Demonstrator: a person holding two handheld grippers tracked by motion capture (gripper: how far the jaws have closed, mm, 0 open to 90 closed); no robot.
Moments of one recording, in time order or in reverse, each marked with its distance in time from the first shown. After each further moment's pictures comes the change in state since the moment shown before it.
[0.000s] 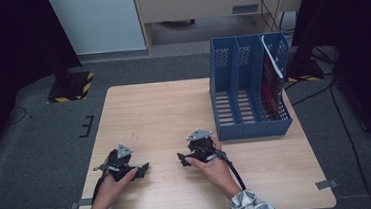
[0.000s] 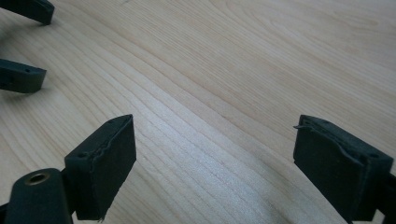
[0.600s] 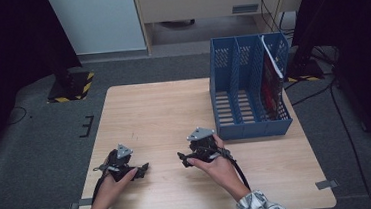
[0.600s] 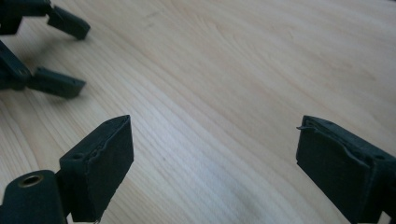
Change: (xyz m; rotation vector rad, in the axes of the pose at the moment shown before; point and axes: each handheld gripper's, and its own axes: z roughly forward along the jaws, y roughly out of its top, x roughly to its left) left arm 0.000 -0.001 0.000 0.000 0.002 -0.002; right arm 0.008 0.014 -0.034 -0.037 0.007 -0.092
